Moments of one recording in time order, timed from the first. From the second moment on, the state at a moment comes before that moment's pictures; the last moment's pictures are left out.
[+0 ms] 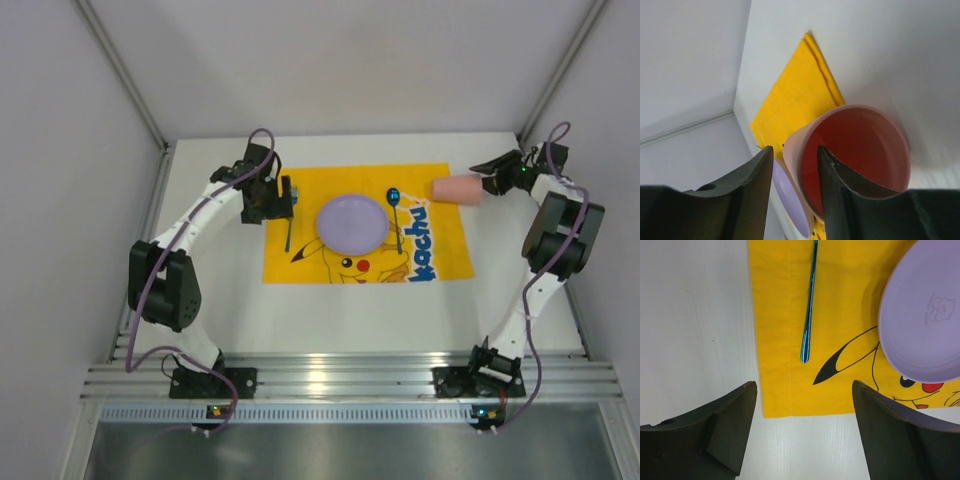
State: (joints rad) left arm -0.34 1.71 1.46 -0.79 -0.05 -0.40; right arm -0.39 2.19 1.62 -0.19 -0.78 0.86
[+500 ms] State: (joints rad) left arm -0.34 1.71 1.44 -0.78 -0.05 -0.40; right arm -0.29 2.18 1.71 -0.34 -0.74 0.75
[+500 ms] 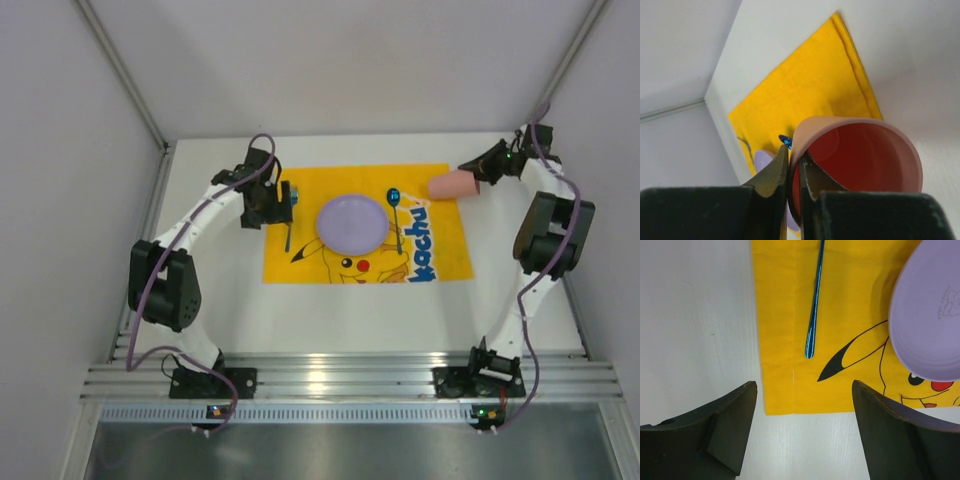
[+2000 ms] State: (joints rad) left arm -0.34 1.68 1.39 -0.76 -0.03 -0.35; right arm 0.21 2.19 1.98 -0.79 0.48 0.45
